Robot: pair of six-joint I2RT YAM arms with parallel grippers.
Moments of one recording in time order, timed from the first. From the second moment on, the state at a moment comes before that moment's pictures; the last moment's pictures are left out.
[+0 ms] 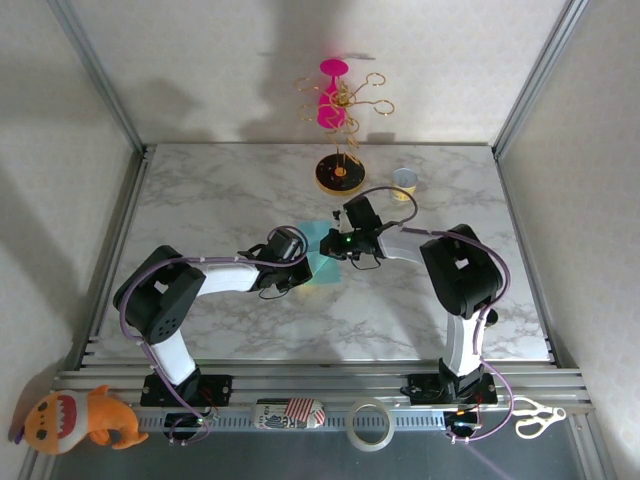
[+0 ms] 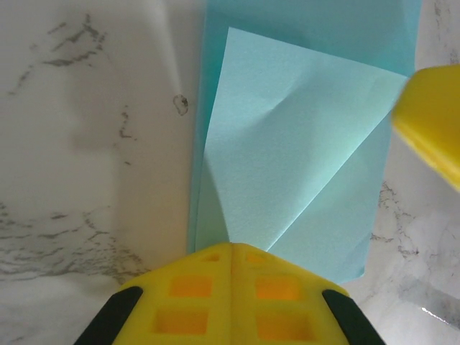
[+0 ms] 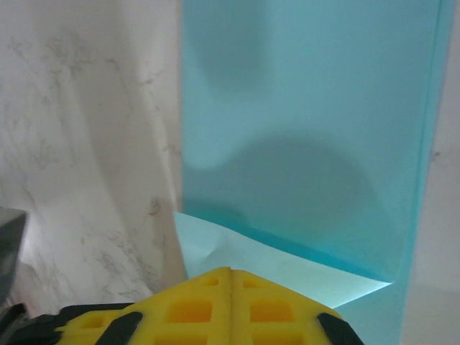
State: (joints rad) left arm -0.64 1.74 0.82 -0.04 0.14 -0.99; right arm 0.57 1.94 1.10 -0.09 -0.48 0.63
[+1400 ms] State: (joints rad) left arm -0.64 1.77 0.80 0.09 0.22 -0.95; right arm 0.57 1.98 1.13 -0.14 -0.45 0.64
